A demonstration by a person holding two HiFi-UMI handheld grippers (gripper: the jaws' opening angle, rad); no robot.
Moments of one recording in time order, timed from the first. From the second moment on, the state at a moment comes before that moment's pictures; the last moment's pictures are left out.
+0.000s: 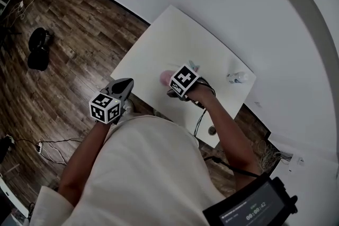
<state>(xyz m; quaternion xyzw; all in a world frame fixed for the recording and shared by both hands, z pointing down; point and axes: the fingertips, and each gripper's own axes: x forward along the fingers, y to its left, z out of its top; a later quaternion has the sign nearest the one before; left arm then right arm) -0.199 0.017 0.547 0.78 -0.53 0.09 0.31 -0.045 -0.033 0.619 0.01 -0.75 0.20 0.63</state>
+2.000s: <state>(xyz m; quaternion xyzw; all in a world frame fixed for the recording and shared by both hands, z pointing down) -0.146 0.013 0.478 0.73 -0.61 0.00 0.32 -0.016 -0.015 0.525 0.03 -0.88 0.11 0.45</state>
